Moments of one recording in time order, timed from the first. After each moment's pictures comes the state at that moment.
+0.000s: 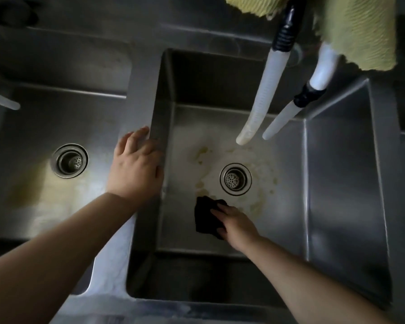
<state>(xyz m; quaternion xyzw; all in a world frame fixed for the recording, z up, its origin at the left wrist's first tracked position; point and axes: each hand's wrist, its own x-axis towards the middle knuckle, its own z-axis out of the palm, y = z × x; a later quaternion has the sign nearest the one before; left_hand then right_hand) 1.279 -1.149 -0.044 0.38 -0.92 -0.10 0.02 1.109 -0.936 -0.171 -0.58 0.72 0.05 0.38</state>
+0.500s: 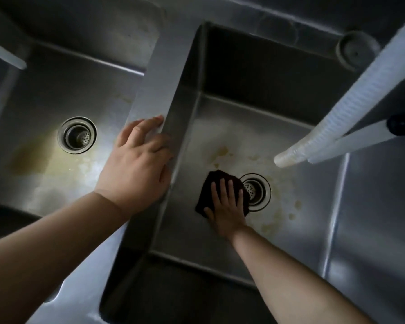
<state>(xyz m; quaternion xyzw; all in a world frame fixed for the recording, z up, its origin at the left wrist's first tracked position) 1.278 -1.158 -0.063 0.37 -0.92 -0.07 0.06 1.110 -1.004 -0.260 -0.60 0.73 0.14 0.30</state>
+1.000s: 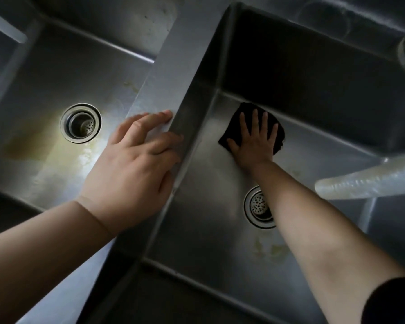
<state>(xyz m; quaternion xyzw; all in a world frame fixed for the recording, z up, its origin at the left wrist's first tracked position) 1.278 -1.163 -0.073 0.37 -0.92 -0.05 0.09 1.021 -1.176 -0.295 -0.62 0.77 0.09 0.12</state>
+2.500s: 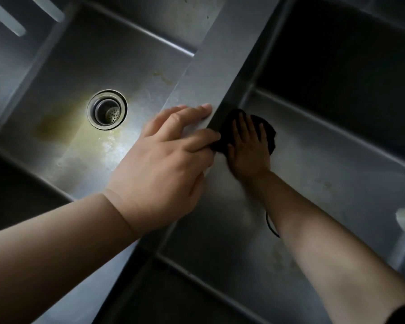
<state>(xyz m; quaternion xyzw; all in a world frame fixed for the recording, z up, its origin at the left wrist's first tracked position) 1.284 -1.165 -0.073 0.38 -0.92 -0.09 0.08 1.091 -1.180 -0.299 -0.74 0.66 0.04 0.11</state>
